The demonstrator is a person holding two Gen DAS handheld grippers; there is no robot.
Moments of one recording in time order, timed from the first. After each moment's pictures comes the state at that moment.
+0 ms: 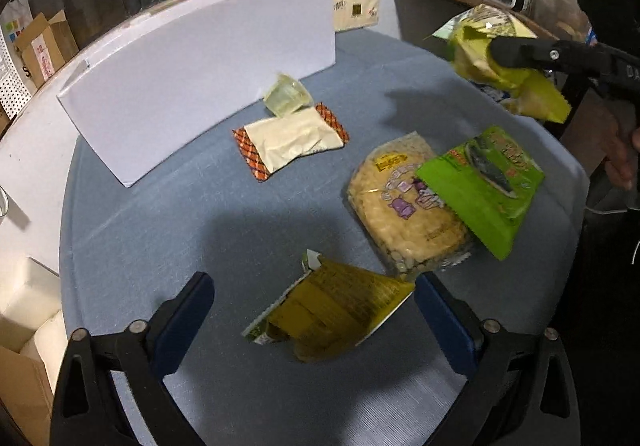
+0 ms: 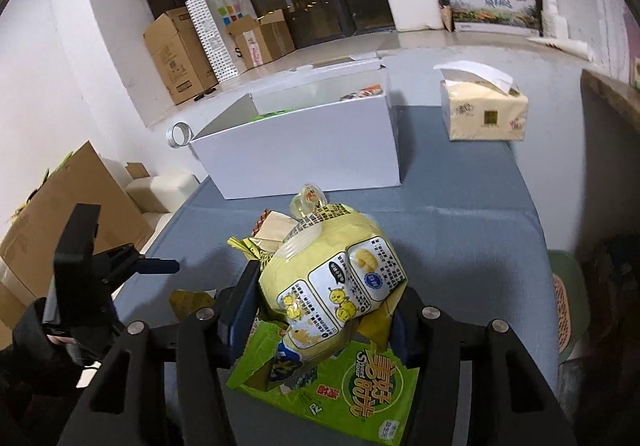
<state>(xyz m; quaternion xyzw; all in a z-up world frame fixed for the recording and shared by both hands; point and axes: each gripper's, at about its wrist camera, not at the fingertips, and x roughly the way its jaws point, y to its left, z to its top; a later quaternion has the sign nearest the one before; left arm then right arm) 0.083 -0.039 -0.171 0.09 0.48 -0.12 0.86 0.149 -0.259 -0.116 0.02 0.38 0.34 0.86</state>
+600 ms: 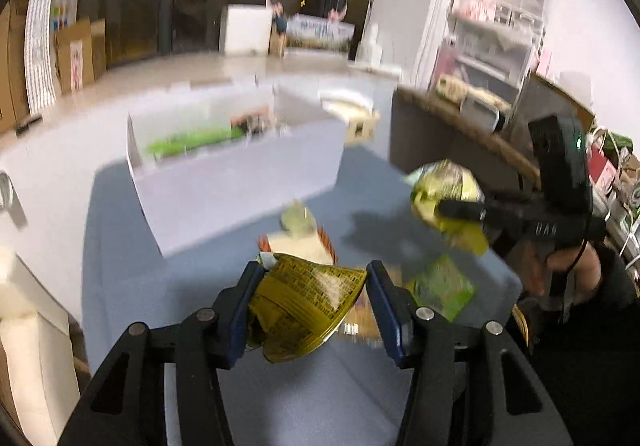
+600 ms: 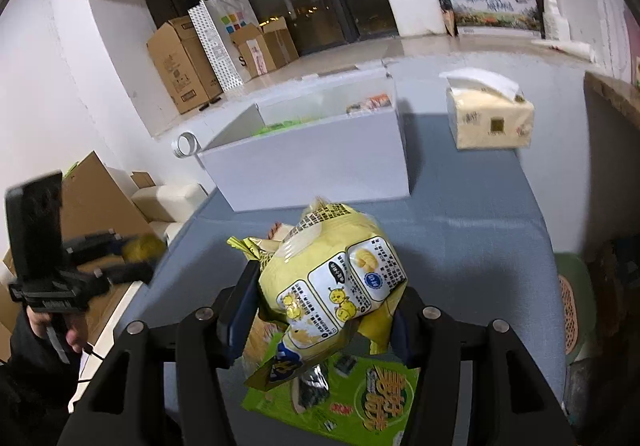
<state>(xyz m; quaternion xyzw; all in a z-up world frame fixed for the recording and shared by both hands) 0.066 0.008 -0.059 -0.03 0.34 -0.15 0.93 0.151 -0.248 -0.101 0.02 0.37 0.35 0.86</state>
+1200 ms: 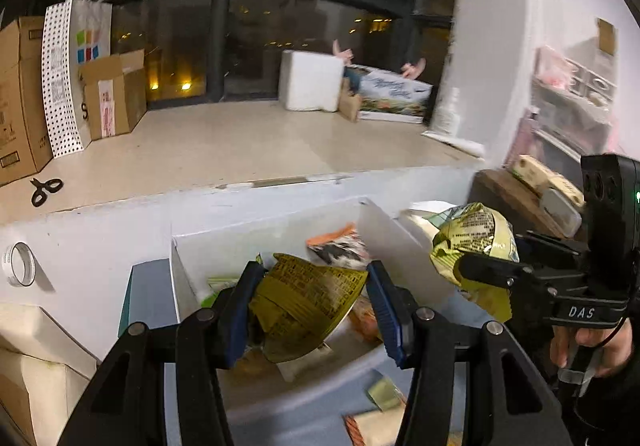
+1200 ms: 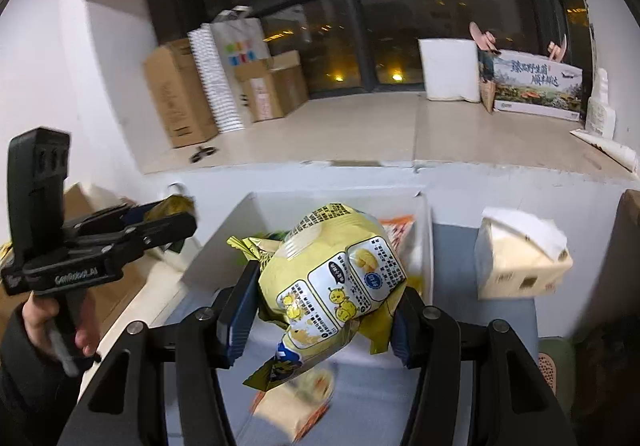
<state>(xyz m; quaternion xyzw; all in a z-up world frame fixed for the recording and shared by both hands) 0.261 0.071 -0.002 -0.05 0.32 -0.05 0.95 0.292 -0.154 -0.016 -0.01 0.33 0.35 0.88</state>
